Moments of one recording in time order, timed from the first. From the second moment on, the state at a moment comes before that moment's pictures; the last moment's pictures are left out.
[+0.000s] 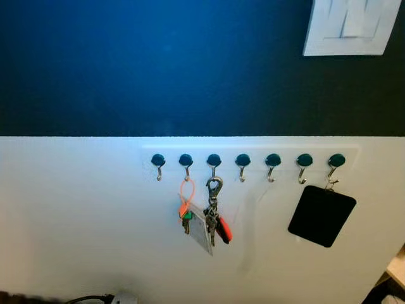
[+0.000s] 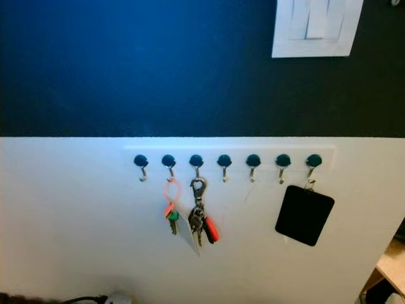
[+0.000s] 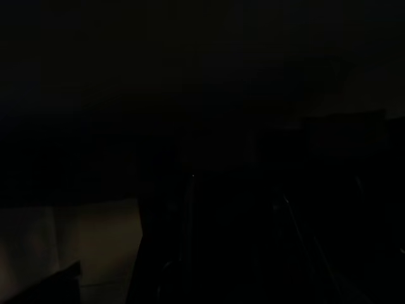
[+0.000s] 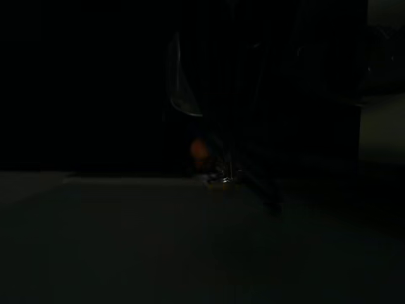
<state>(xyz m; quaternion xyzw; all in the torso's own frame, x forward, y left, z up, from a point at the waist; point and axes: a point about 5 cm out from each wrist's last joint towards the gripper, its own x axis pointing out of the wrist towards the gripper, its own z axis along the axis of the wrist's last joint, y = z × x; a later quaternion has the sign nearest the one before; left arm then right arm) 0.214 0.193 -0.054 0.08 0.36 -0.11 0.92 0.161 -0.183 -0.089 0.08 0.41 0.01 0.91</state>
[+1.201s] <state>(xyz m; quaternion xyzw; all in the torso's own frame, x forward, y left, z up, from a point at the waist) 0.207 0.184 -0.059 0.10 0.39 -0.14 0.91 0.159 -0.185 -0.090 0.08 0.42 0.00 0.90</state>
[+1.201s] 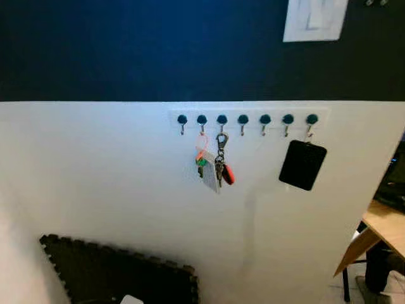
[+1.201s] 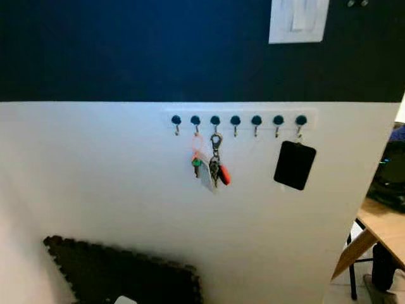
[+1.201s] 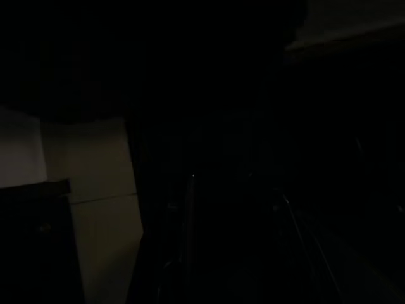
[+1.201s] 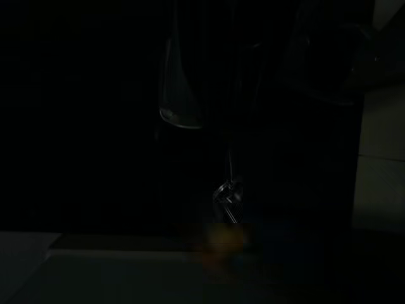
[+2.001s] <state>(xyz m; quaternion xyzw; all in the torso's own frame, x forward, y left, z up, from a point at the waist) 0.212 0.186 -0.057 0.13 0.35 -0.13 0.92 0.162 -0.188 -0.087 0.08 0.41 0.00 0.91</state>
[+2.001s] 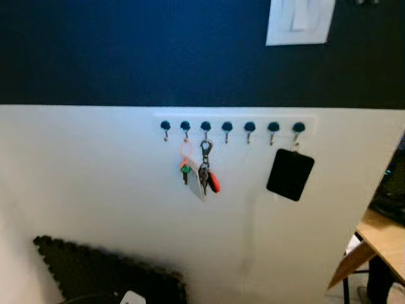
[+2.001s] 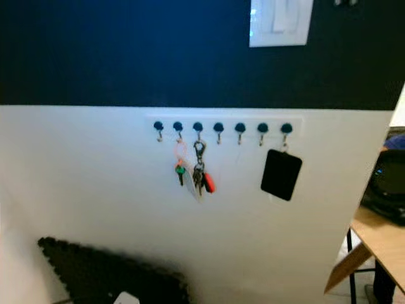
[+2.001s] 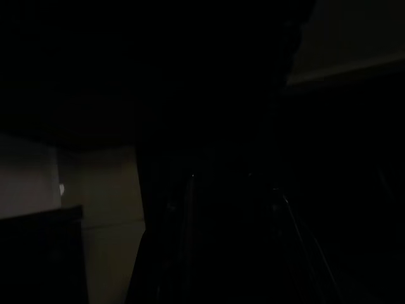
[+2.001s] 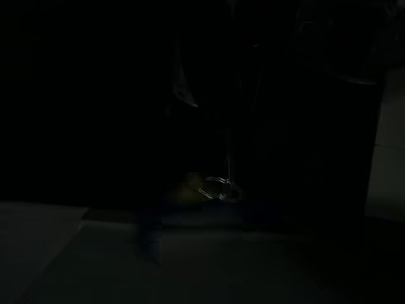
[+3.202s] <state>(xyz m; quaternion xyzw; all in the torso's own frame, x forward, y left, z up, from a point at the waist) 0.263 0.132 0.049 0.09 0.04 -0.37 0.92 0.304 -0.138 0.132 -0.11 -0.22 0.14 0.96</state>
